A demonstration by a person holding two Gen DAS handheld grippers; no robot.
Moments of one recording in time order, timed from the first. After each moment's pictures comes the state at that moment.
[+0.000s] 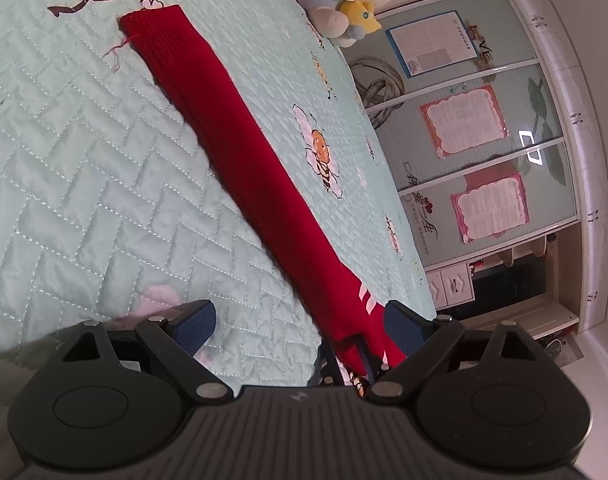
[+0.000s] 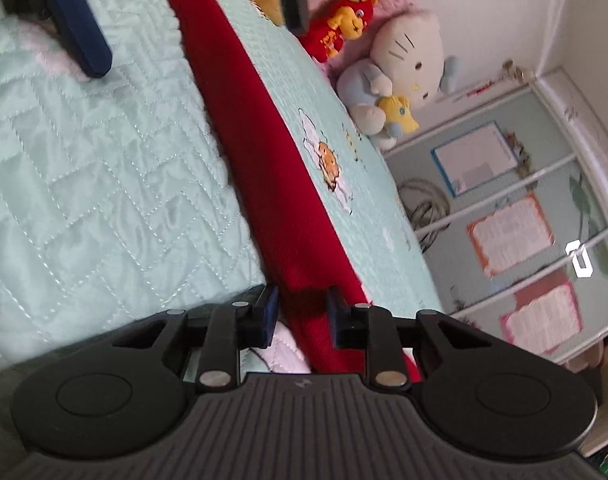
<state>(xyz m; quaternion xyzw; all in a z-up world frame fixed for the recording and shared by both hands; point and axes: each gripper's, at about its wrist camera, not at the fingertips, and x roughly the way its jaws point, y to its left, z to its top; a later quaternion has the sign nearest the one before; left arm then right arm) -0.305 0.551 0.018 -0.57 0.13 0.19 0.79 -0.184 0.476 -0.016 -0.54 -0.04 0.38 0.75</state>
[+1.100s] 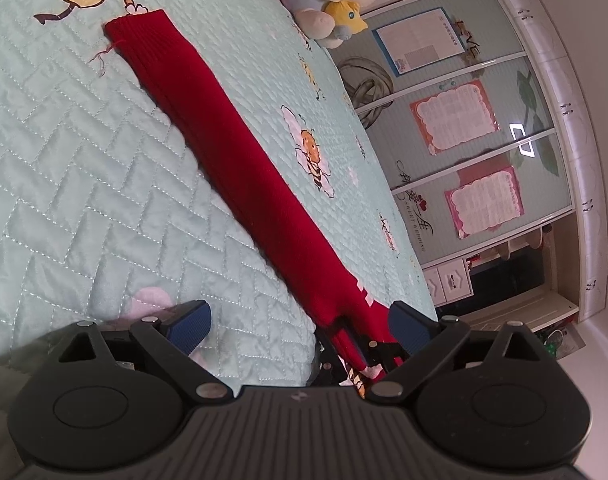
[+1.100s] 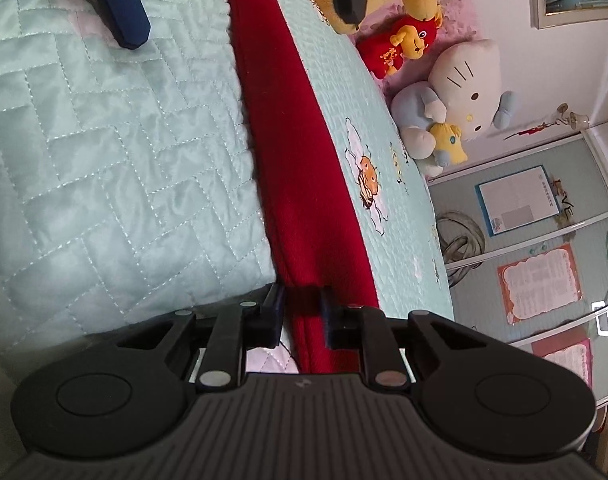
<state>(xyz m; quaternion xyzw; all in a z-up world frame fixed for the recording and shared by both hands) -0.300 0.546 0.019 -0.56 0.12 0.18 0.80 -0.173 0.489 -0.015 -0.60 -0.04 0.43 0.67</state>
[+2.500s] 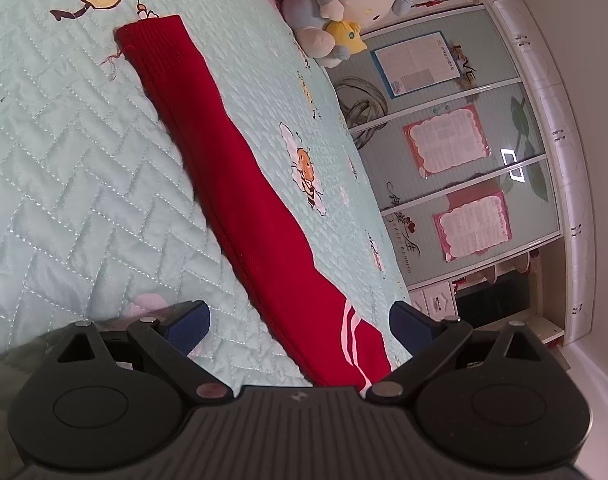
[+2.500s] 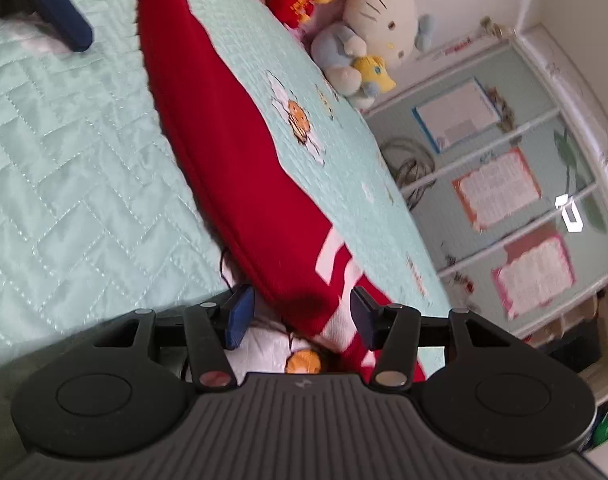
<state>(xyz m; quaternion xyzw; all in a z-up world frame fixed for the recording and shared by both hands) -0.308 0.547 0.018 -0.57 0.08 0.18 0.79 -0.178 0.456 -0.012 -0.53 0.01 0.34 0.77</state>
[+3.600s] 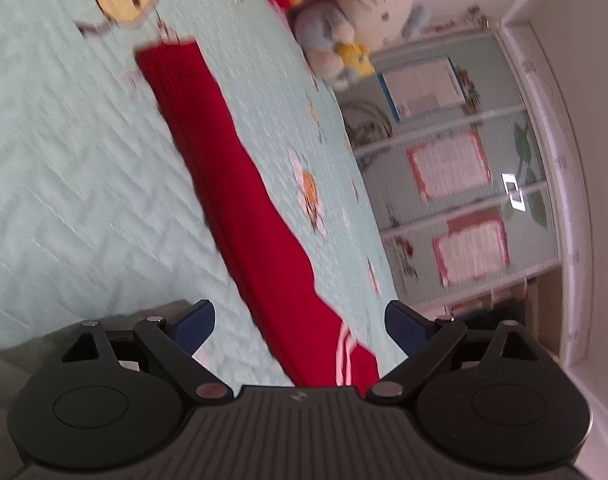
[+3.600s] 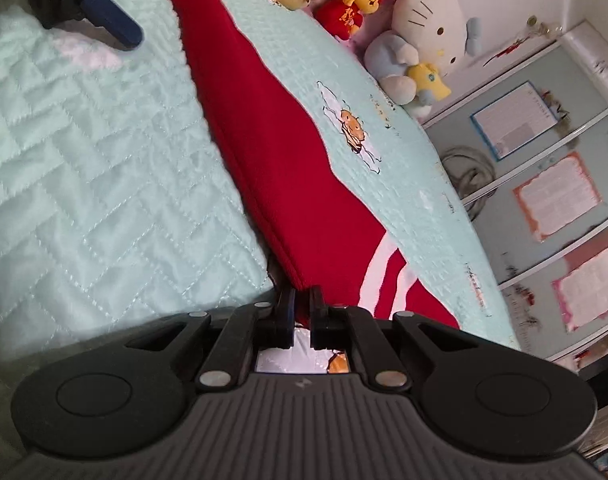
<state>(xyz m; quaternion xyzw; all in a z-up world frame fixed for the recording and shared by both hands) -0.328 0.551 0.020 -0.58 0.04 0.22 0.78 -0.169 0.428 0.007 -0.51 0.06 0.44 0.74</state>
